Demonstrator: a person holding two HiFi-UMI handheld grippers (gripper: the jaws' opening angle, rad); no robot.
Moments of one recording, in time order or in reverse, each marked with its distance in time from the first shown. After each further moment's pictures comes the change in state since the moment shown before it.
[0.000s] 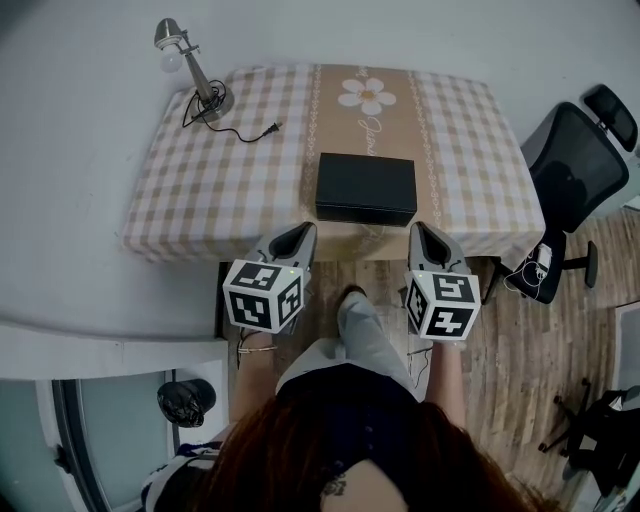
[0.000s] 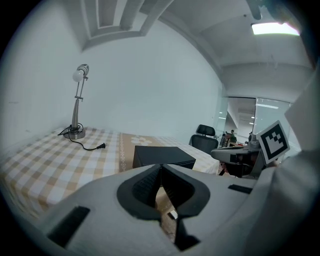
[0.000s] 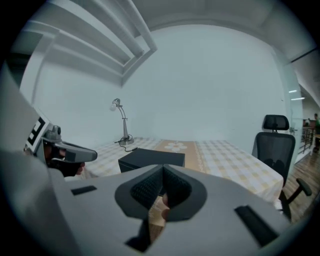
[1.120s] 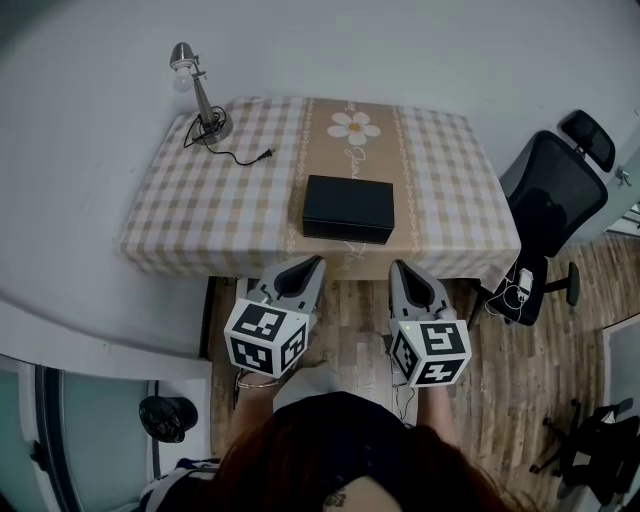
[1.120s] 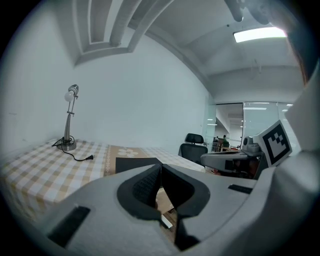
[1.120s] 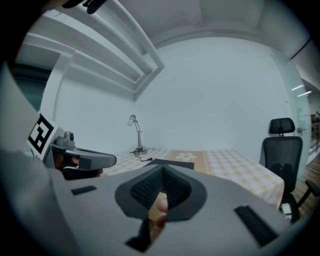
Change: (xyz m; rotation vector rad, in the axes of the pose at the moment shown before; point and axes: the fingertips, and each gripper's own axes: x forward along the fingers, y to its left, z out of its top) left arm -0.047 -0.082 0.019 0.067 -0.134 -0.074; right arm -0.080 0.032 0.019 0.004 -0.133 0.112
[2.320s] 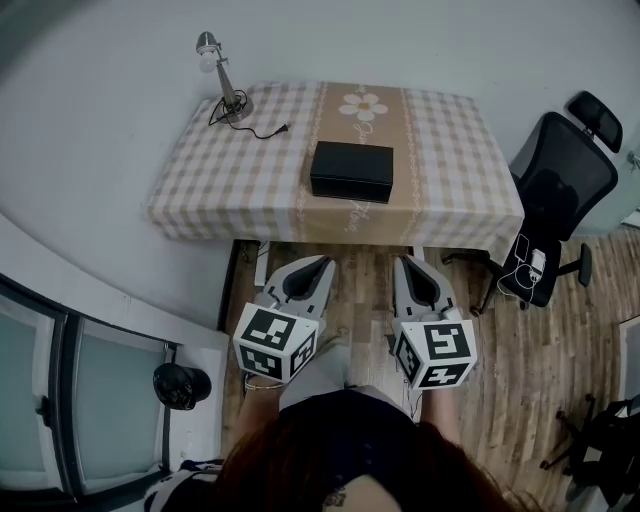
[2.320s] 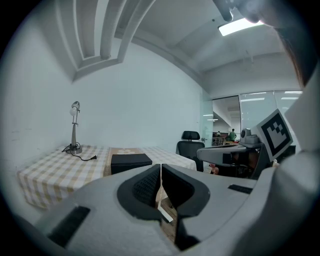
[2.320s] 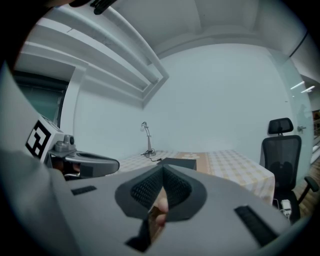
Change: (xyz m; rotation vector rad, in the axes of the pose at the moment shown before) left arm -0.082 -0.095 -0.022 0.084 -0.003 0.049; right arm -0.112 0.029 -0.009 0.003 -0.048 0.068
